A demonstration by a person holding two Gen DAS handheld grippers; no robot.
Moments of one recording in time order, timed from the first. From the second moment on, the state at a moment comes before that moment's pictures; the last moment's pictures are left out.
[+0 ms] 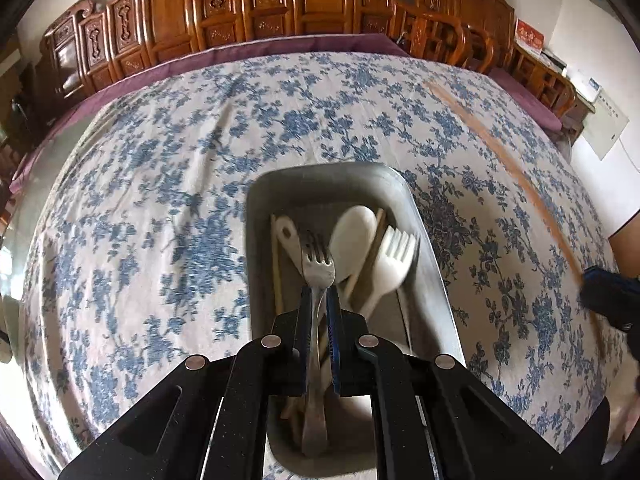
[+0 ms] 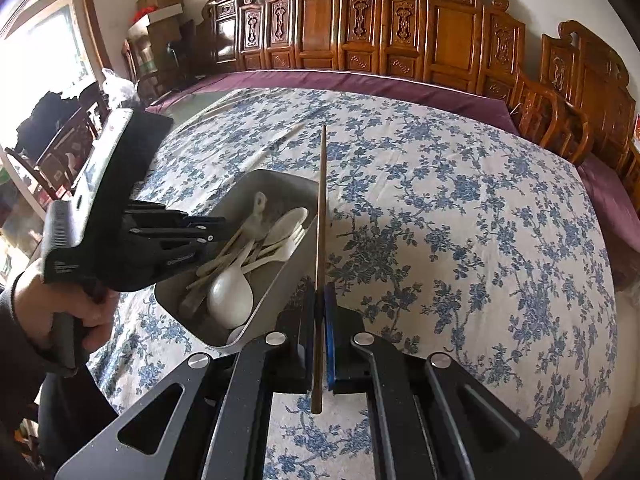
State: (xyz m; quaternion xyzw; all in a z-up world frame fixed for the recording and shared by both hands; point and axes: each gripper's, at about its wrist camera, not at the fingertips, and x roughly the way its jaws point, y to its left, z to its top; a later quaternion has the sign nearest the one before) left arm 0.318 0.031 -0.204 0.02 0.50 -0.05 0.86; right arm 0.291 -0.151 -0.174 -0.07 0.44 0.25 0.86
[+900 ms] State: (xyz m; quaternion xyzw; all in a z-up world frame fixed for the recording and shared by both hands) left arm 0.268 0.122 -0.159 0.01 0.46 -0.03 0.89; right arm 0.317 -0.044 -0.228 -0.06 0.47 0.25 0.85
